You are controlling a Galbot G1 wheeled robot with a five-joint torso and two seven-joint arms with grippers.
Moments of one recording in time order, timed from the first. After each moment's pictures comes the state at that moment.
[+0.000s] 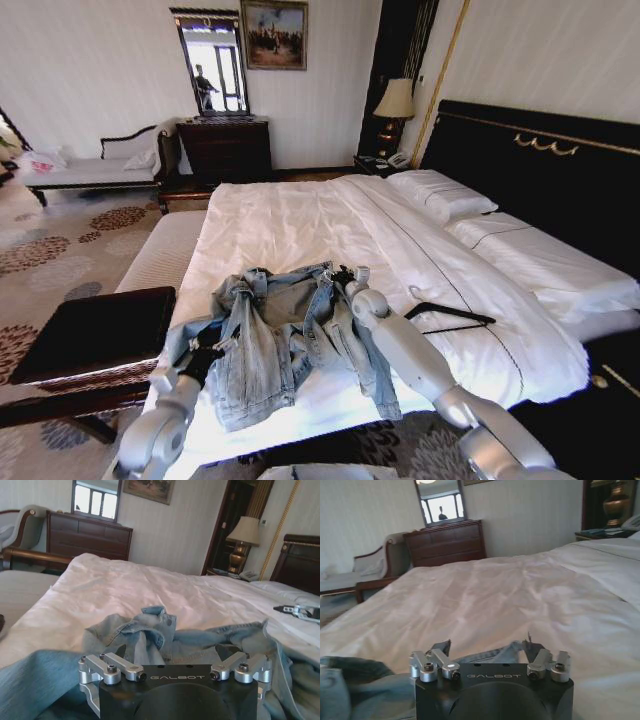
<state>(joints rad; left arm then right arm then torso) 1.60 -1.13 -0.59 -2.10 -0.64 0.18 -0.06 -0.61 1.21 -0.06 1.42 0.76 -0.30 0.26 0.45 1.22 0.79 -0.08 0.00</state>
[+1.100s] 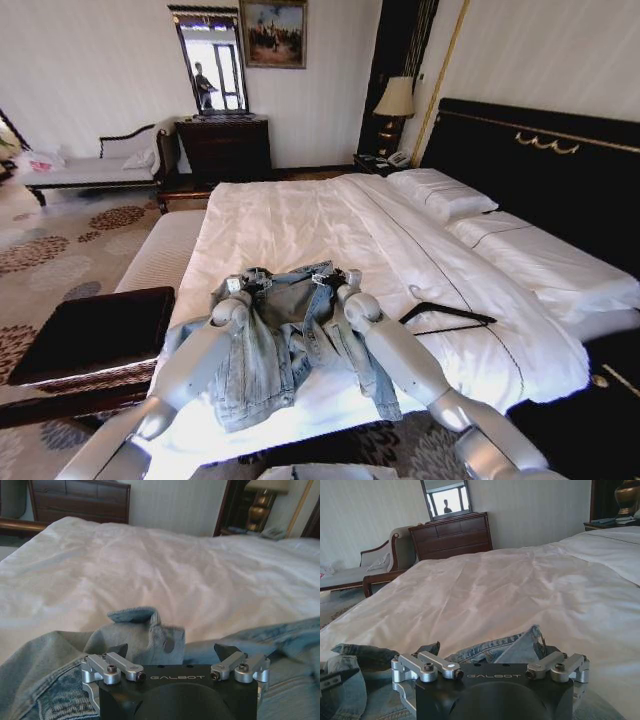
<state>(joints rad) 0.63 -1.14 0.00 -1.27 -0.79 0.27 -0.26 -0.62 1.24 -0.07 1.41 0.75 -0.29 0.27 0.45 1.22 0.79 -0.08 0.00</state>
